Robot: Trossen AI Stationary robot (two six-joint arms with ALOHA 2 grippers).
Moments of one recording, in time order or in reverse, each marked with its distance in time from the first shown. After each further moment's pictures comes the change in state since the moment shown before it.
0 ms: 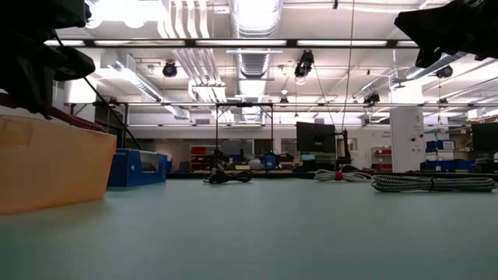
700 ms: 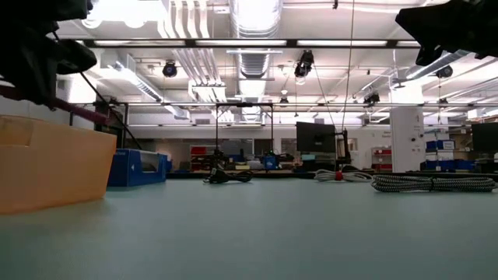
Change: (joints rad) left arm 0.000 -0.003 0.029 -0.026 -0.016 0.000; right arm 0.000 -0.001 0.000 0.022 0.000 -0.010
